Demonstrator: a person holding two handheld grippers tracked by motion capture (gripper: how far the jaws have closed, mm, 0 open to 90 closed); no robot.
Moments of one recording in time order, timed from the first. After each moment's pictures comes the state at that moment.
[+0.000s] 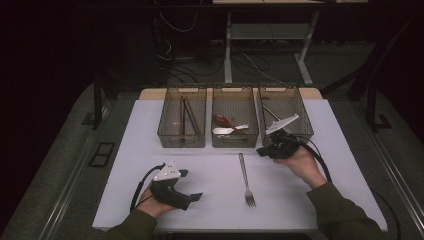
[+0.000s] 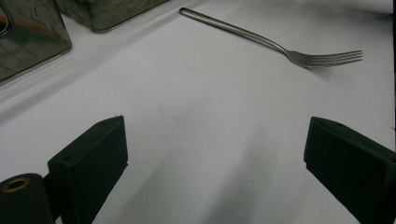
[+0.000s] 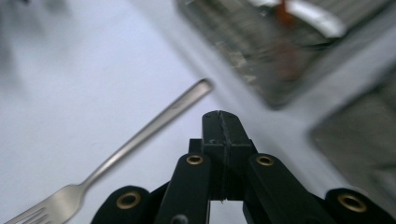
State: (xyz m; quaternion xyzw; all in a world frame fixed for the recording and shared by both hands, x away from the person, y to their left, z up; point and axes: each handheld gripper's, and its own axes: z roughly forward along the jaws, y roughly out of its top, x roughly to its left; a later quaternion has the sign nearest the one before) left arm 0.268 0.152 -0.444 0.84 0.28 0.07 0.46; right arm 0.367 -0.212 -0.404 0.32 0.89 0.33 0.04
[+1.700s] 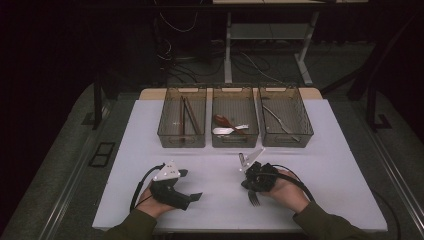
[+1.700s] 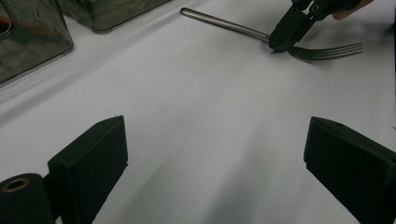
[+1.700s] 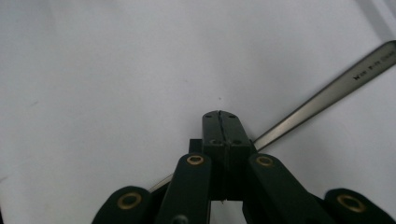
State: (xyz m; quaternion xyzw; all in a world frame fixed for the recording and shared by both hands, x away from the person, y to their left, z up) left arm 0.268 0.153 -0.444 0.84 0.28 0.07 0.46; right arm 0.300 -0.152 -0.428 0.22 0.95 0.23 0.05
